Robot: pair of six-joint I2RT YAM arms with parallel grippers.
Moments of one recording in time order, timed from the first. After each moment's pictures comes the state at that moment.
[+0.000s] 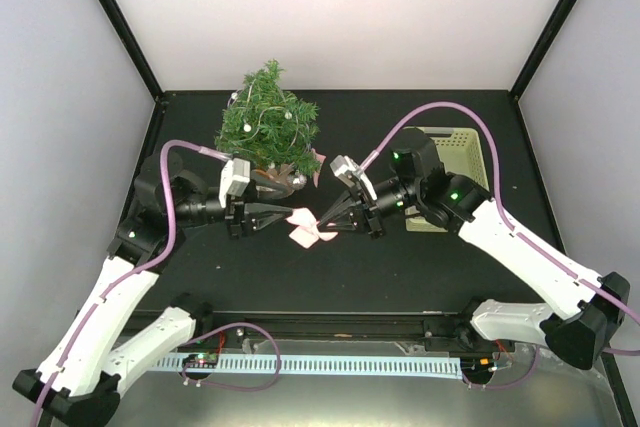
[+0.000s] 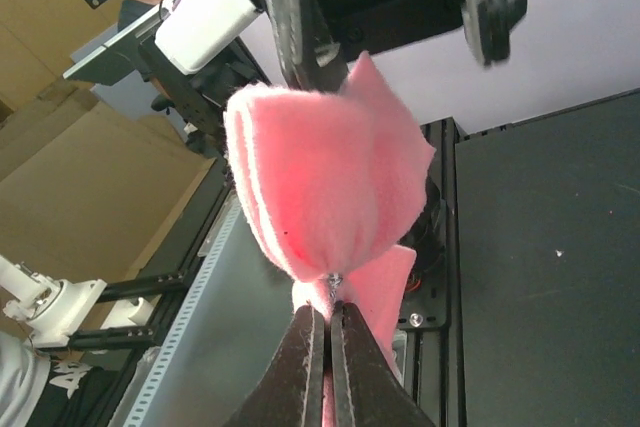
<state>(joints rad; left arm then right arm) -0.42 0.76 0.98 -0.32 1.02 -0.05 0.77 1.20 1.17 -0.41 -1.12 0.11</state>
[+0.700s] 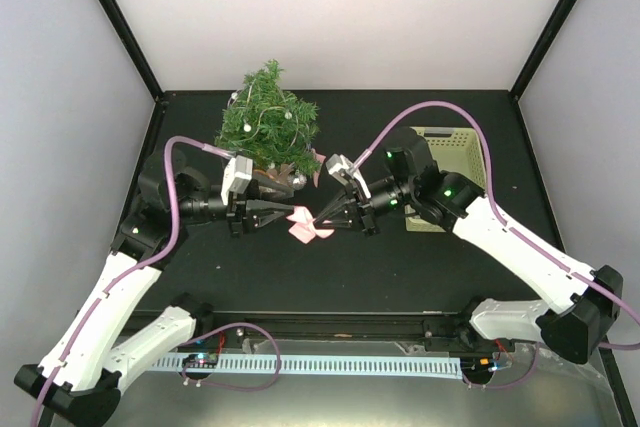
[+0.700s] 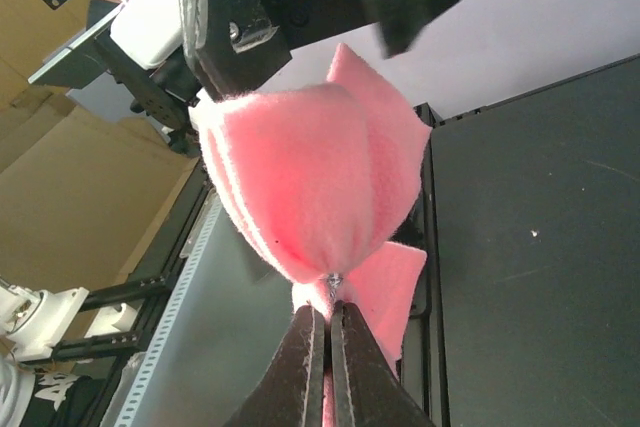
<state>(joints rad) -0.42 0.80 0.98 -0.30 1.08 -0.08 0.77 1.24 1.18 -0.43 -1.08 0.10</state>
